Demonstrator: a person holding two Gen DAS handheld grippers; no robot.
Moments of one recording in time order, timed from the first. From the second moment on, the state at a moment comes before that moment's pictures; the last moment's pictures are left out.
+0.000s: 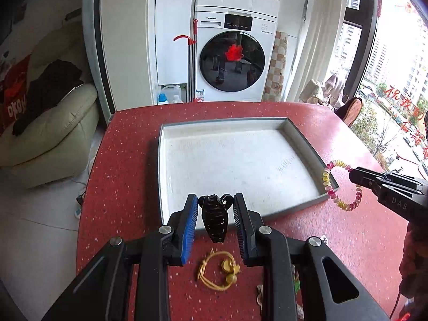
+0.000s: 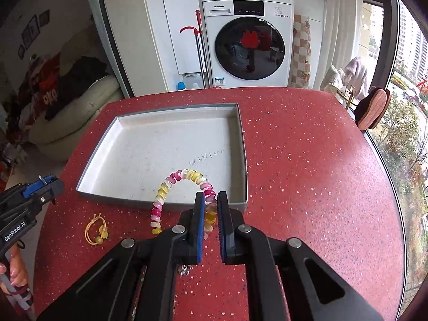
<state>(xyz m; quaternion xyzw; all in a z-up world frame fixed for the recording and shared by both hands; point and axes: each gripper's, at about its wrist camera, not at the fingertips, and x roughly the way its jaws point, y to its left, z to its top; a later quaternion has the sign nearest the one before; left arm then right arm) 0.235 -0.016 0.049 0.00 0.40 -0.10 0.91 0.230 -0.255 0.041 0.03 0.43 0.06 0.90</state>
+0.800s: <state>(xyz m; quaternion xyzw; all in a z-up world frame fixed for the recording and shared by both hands) 0.344 -0.052 -0.045 0.04 0.47 -0.04 0.88 0.334 -0.247 -0.043 0.05 0.48 0.03 0.87</state>
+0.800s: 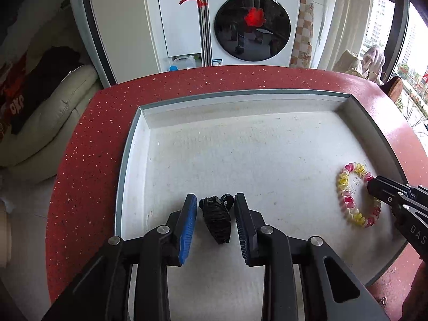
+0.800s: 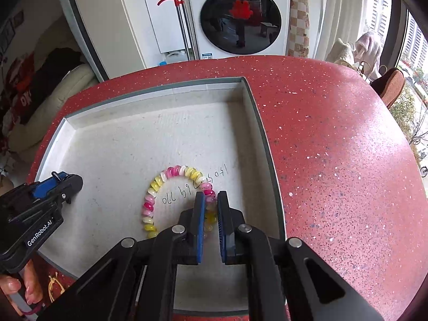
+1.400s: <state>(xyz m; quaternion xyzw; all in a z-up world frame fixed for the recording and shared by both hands) 0.289 -0.038 0.003 0.03 0.40 -0.04 0.91 0.279 -0.258 0.010 0.11 0.43 0.06 0.89</state>
